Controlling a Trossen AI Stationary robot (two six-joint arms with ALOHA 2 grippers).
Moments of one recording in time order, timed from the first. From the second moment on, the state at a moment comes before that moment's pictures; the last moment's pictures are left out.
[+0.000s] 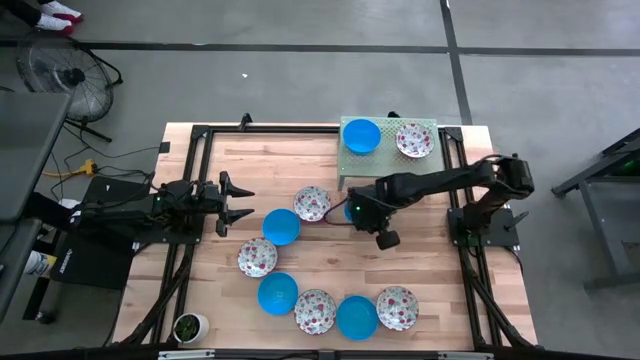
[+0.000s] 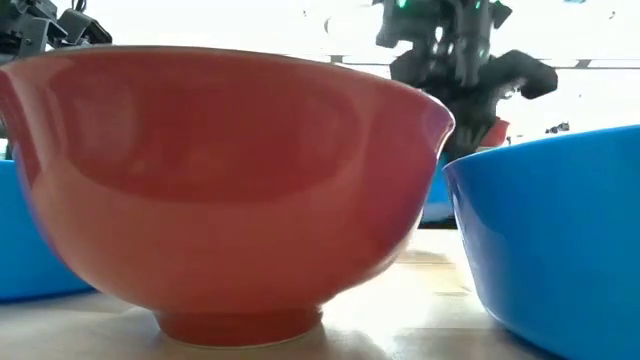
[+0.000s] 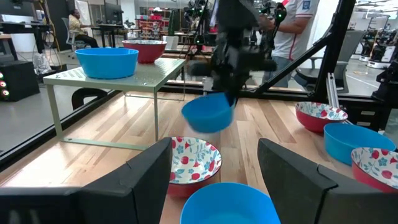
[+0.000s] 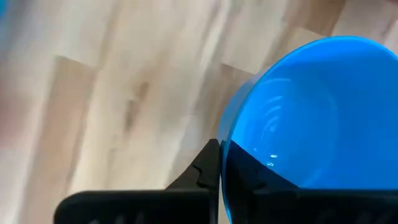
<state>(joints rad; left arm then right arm) 0.07 0.02 0.01 0.00 -0.01 -0.05 0.00 1.64 1.15 -0.86 -0.13 -0.31</state>
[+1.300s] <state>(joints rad) 0.07 0.02 0.01 0.00 -0.01 -0.05 -0.32 1.55 1.62 -1.15 0.13 -0.32</state>
